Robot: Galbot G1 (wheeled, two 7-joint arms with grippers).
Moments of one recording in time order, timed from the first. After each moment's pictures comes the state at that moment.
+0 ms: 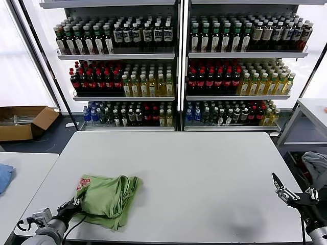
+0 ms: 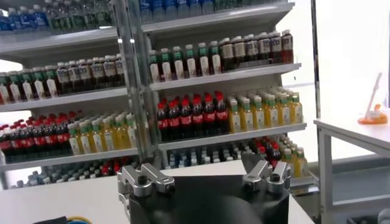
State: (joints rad) left arm 1.53 -1.13 -0.74 -1.92 -0.72 0.50 -0.12; right arm -1.72 1.21 1.08 2.14 0.69 -0.18 -0.23
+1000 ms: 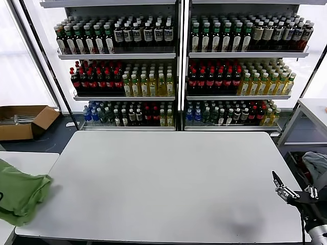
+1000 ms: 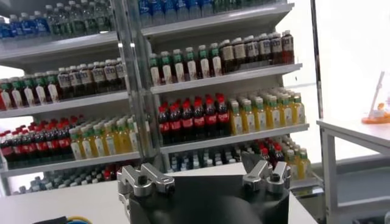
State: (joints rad) left arm 1.59 -0.97 -1.22 -1.98 -0.75 0.50 -0.20; right arm -1.70 1.21 1.07 2.12 0.71 -0.17 -0.23
